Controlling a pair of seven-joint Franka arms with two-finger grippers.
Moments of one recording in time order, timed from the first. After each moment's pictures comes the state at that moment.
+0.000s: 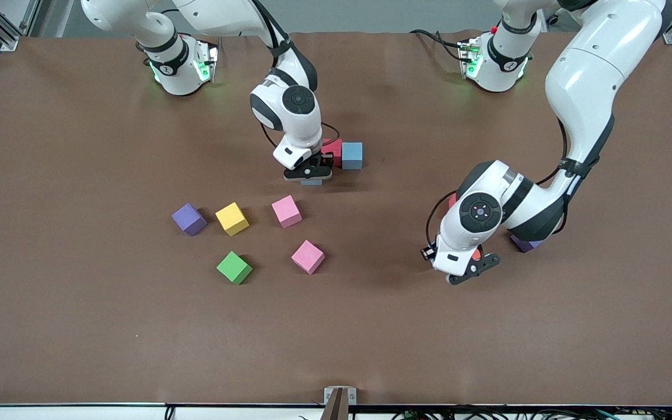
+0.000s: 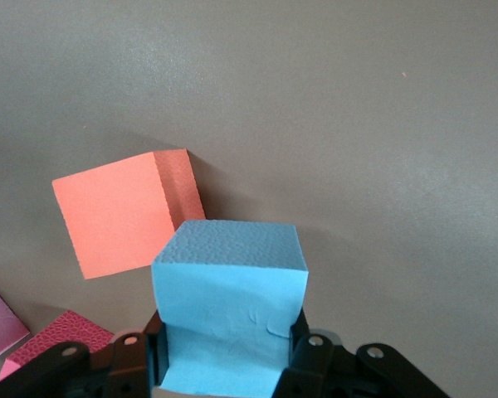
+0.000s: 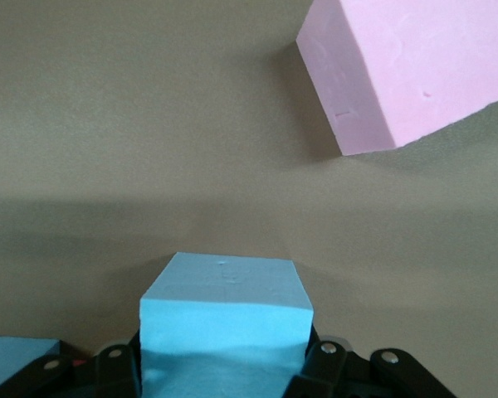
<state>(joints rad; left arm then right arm) 0.11 0.75 -0.65 -1.58 0.53 2.08 -1.13 0.90 0.47 -0.03 -2.10 -0.02 2.58 0.82</state>
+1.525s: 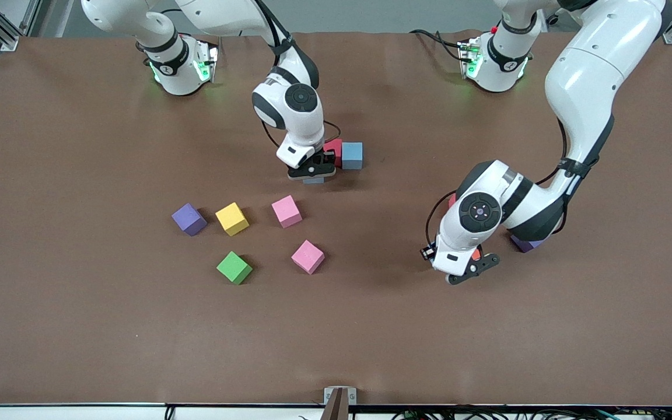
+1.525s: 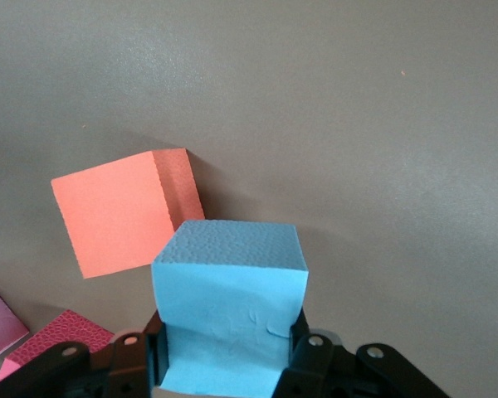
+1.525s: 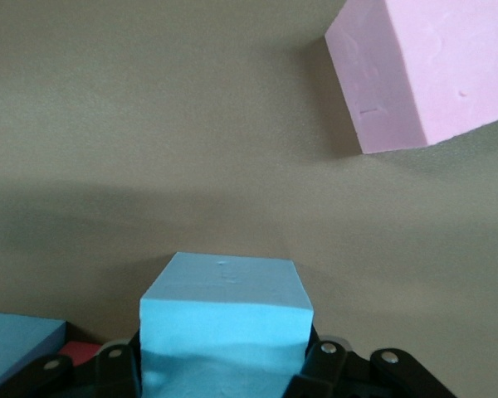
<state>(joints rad) 0.11 0.75 -0.66 -1.58 0.53 2.08 -1.13 0.91 0.47 -0.03 -2.10 -0.02 2.57 0.78</state>
